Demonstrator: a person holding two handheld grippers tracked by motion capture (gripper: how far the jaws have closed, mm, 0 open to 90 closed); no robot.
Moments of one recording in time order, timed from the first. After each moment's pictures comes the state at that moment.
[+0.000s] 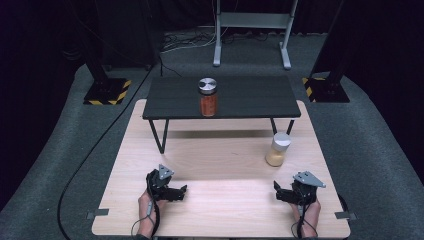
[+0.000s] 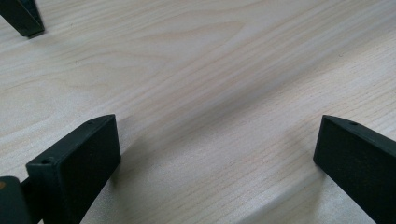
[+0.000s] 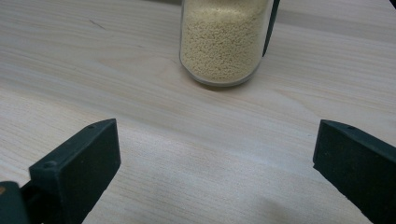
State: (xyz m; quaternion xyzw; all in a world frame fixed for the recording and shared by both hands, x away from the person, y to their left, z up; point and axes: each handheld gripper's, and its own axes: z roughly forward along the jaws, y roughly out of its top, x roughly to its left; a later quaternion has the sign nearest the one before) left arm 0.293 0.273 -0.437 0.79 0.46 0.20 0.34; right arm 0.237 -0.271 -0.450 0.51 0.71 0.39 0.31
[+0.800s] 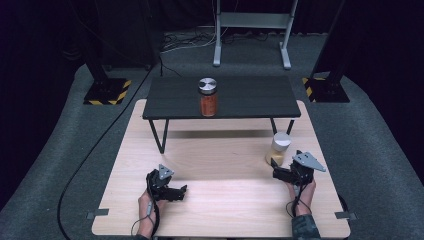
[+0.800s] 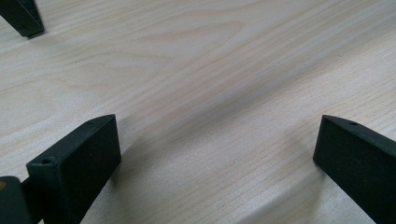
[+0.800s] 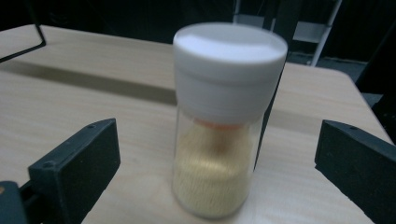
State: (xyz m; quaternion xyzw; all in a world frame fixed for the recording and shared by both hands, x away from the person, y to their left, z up) left arm 0.293 0.273 -0.437 0.79 0.46 0.20 0.34; right arm 0.268 -0.258 -0.435 0.48 0.65 0.46 0.37
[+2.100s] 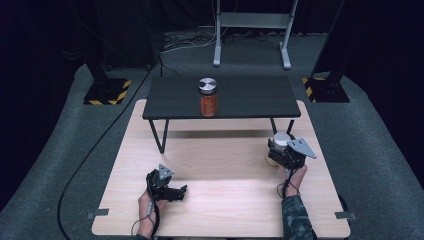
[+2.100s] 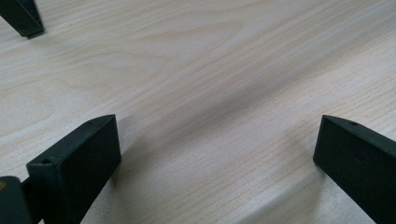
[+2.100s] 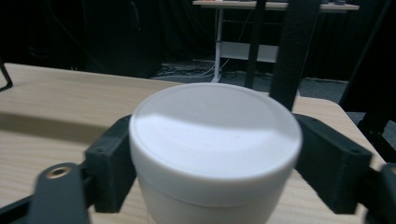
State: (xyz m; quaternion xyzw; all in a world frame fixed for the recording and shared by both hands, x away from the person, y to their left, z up) left arm 0.293 0.273 -0.437 0.80 0.46 0.20 0.34; right arm 0.305 -0.240 -0.453 0.49 0.60 0.49 0.41
